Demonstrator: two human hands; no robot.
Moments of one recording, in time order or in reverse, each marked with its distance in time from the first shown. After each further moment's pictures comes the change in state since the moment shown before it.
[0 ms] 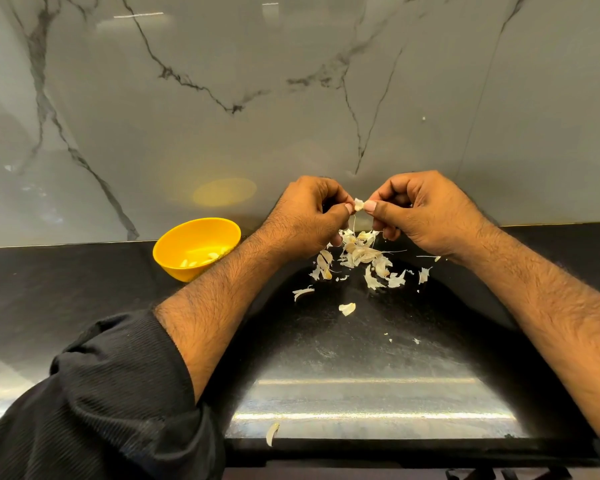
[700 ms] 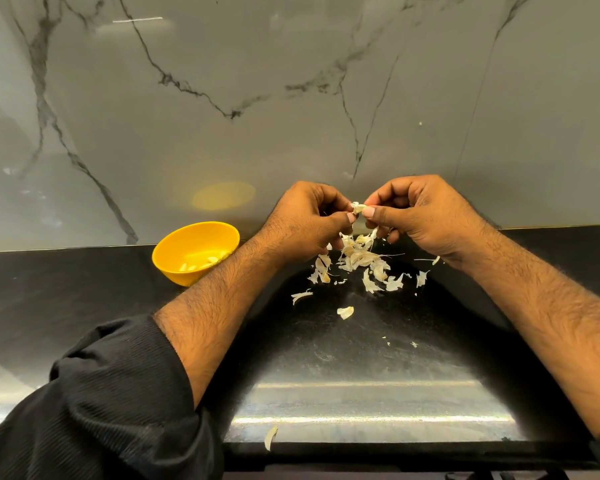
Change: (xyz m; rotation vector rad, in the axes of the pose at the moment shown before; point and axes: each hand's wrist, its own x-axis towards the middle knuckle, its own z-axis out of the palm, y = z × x) left_hand 0.000 -0.001 0.000 -0.115 -0.026 -0.062; right_hand 0.003 0.005 -0.002 0.177 -0.037 0.037
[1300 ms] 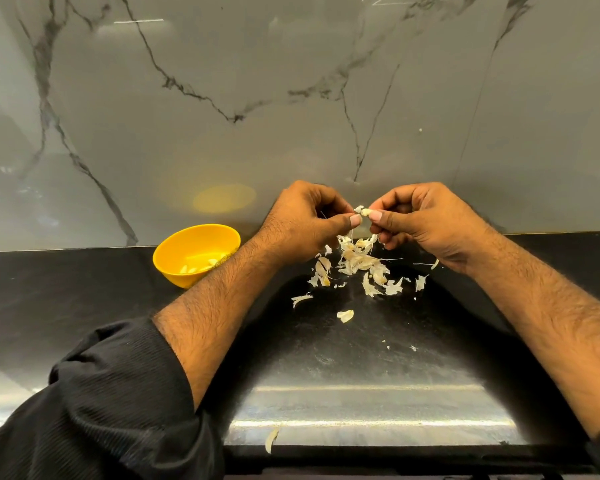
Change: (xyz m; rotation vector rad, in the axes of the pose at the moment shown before) left_hand 0.003 -0.001 -0.005 0.079 0.032 0.065; right_hand 0.001 0.004 -0.006 0.139 -0.038 0.114
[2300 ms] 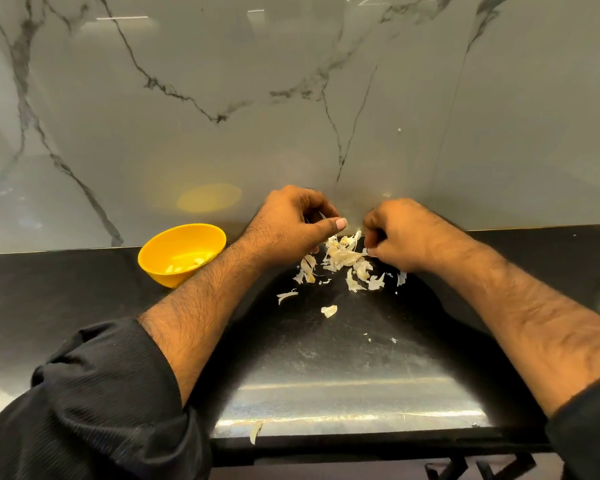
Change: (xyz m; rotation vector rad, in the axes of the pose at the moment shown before) left_hand -0.004 0.001 0.004 0.130 -0.007 0.048; right_hand -0.009 -0.015 0.013 -0.987 -0.059 0.092
